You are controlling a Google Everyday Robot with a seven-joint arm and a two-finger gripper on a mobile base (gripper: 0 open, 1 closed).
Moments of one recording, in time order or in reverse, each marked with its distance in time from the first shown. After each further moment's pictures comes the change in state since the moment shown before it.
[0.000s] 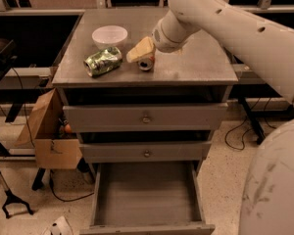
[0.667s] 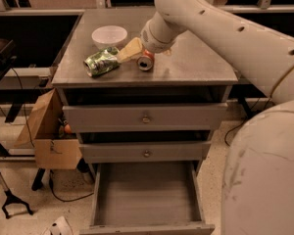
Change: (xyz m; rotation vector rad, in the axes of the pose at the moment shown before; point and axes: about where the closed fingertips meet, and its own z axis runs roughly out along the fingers) arm -0.012 0.025 0.023 -0.031 0.013 0.002
